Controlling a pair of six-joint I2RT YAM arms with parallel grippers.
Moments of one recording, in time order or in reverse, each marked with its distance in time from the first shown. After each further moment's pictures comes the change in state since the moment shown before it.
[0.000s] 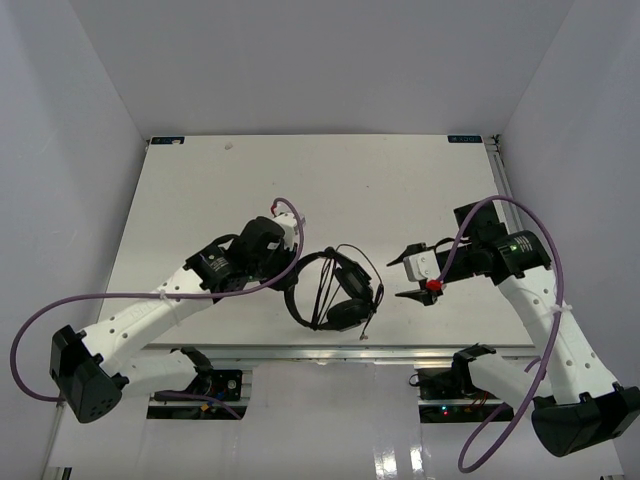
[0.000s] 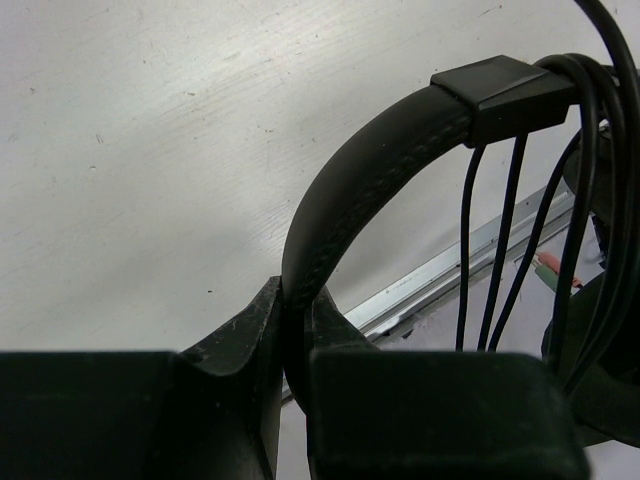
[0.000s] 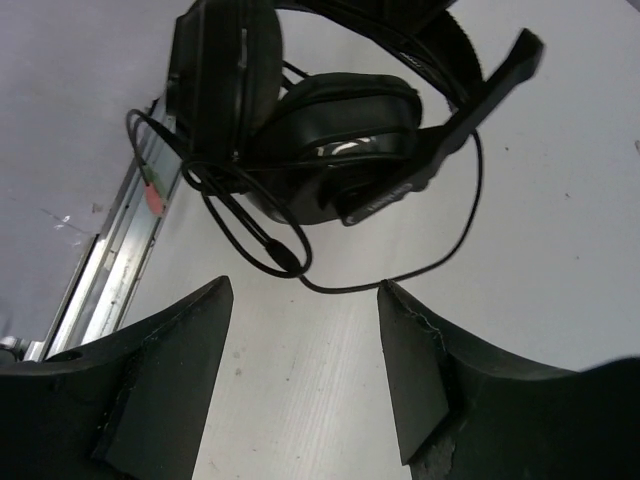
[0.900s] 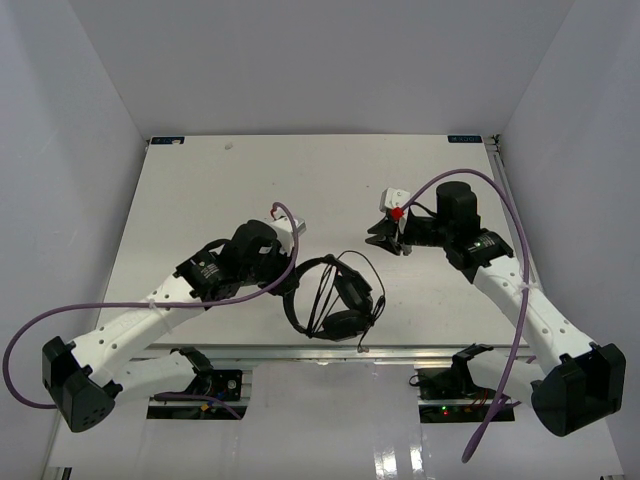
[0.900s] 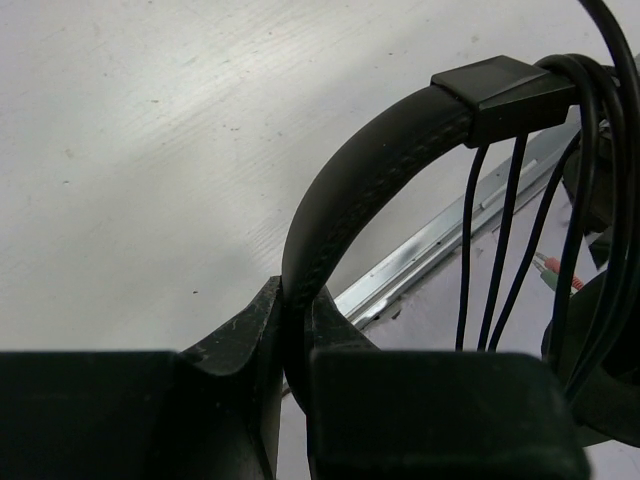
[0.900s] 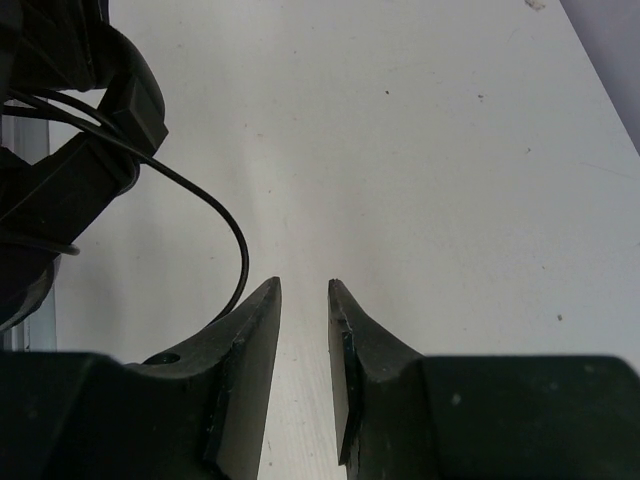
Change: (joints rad) left arm 0.000 -0.065 -0.025 0.013 0.075 0.062; right arm 0.073 0.106 -0.188 0.920 0.204 0.960
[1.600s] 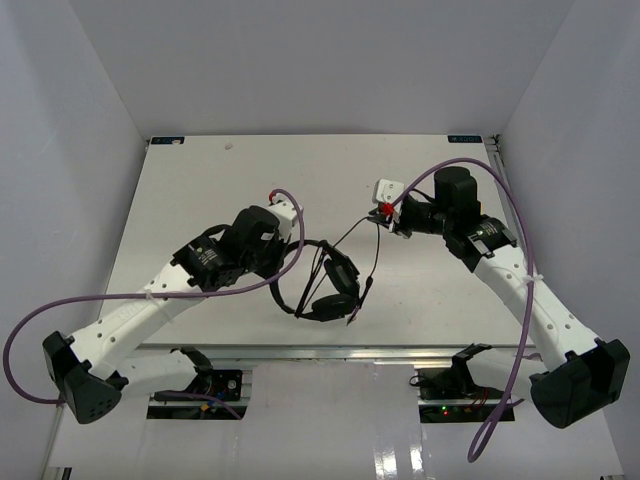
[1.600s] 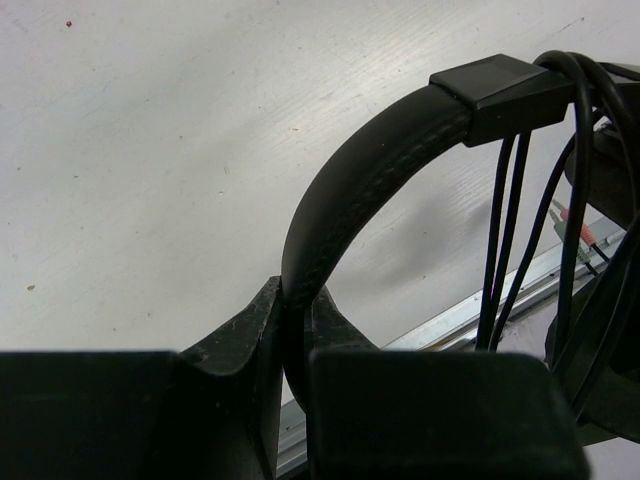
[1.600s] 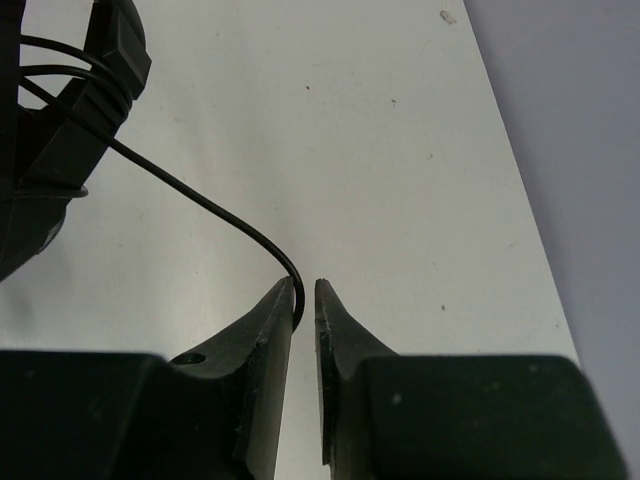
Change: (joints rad) left arm 0.002 0.067 0.174 -0.147 -0.233 0.142; right arm 0.041 0.043 0.156 -0.094 0.157 -0.177
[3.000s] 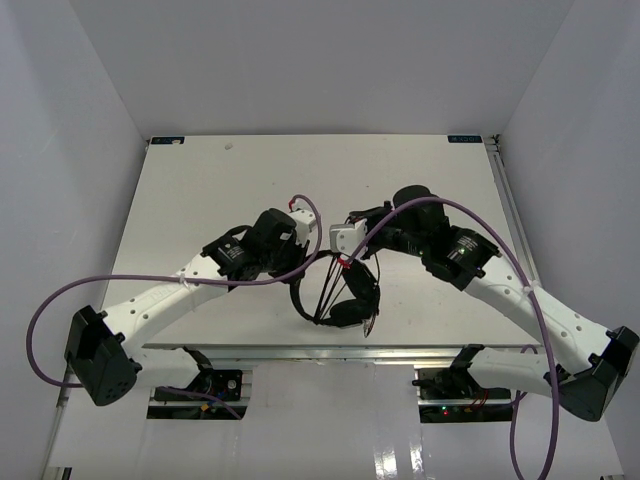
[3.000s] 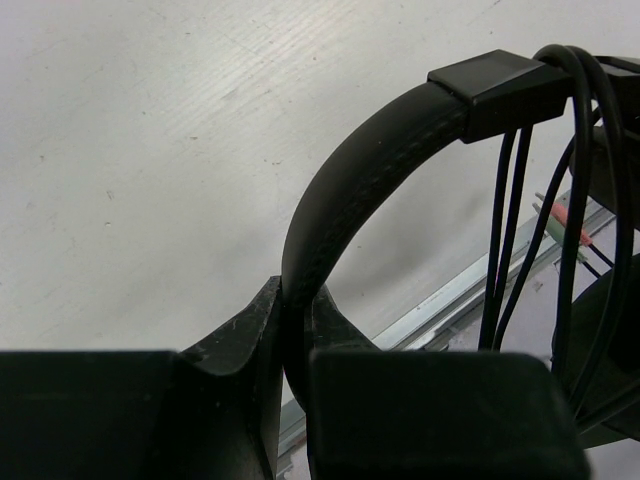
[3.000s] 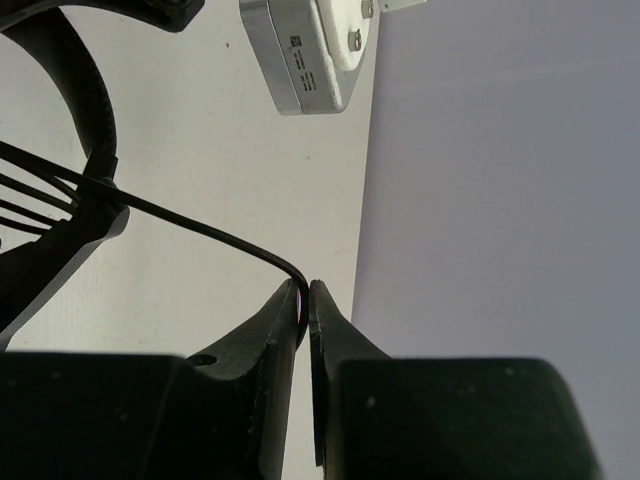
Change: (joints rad) left arm 0.013 0.130 -0.097 0.183 0.190 -0.052; right arm 0.379 -0.013 0.077 -0.065 0.513 -0.436
